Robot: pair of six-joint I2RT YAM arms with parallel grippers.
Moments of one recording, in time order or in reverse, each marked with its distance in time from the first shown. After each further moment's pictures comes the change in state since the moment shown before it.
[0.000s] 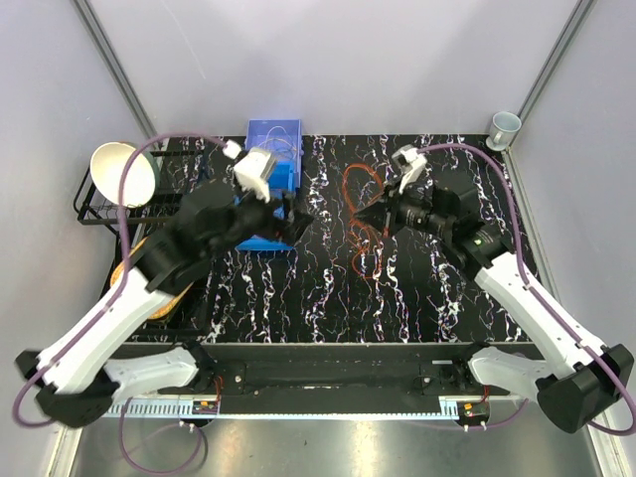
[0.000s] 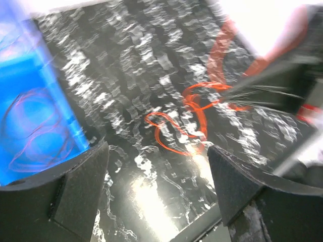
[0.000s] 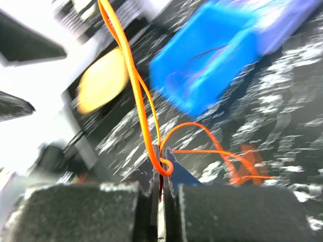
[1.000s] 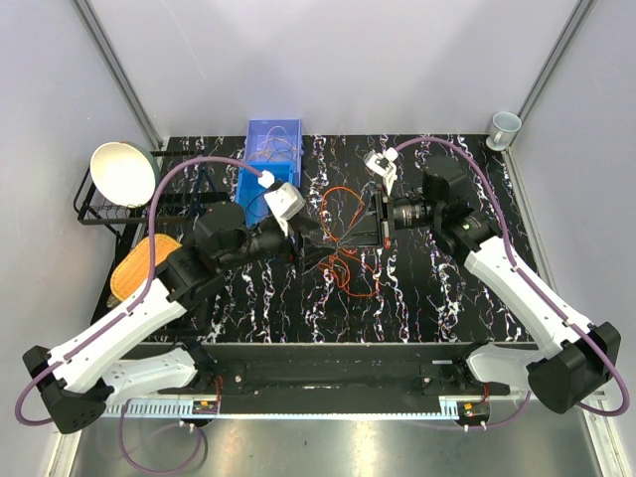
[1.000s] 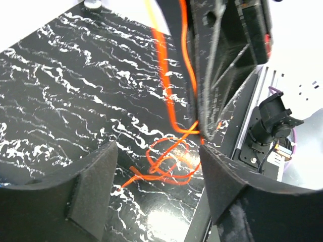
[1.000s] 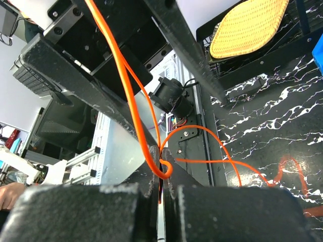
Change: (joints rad) left arm -0.032 -0.109 -0.313 0.371 0.415 0.211; right arm 0.002 0.116 0.085 0.050 -0.697 0.116
